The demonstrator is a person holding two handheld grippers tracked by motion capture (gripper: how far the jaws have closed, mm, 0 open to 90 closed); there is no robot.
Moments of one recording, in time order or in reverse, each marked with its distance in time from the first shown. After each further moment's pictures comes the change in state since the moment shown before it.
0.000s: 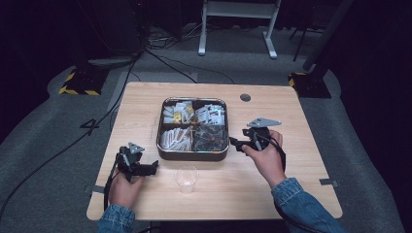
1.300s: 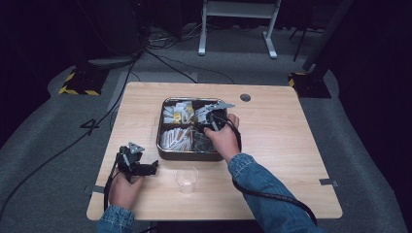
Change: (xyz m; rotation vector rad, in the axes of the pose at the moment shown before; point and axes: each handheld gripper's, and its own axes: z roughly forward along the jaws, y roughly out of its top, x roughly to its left) left arm 0.000 0.000 0.000 0.000 0.001 0.003; right arm 0.051 0.056 0.110 0.012 0.030 0.047
